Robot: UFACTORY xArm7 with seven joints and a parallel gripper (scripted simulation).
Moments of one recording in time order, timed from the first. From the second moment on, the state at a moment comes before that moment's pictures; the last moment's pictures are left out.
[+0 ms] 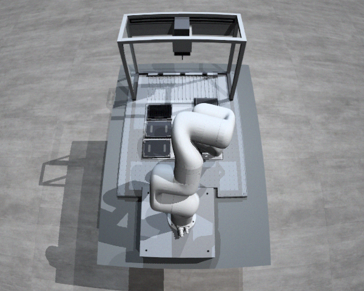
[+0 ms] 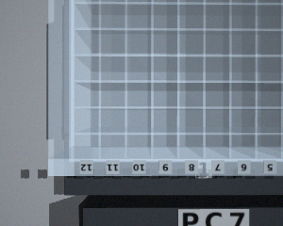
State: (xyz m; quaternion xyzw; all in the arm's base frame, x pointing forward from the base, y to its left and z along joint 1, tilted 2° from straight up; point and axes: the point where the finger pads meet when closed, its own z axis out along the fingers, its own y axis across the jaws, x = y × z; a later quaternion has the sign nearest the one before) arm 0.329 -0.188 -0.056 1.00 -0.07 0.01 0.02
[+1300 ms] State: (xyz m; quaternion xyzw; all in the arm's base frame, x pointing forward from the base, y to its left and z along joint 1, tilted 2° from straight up) arm 0.363 -0.193 -0.056 1.00 -0.07 0.01 0.02
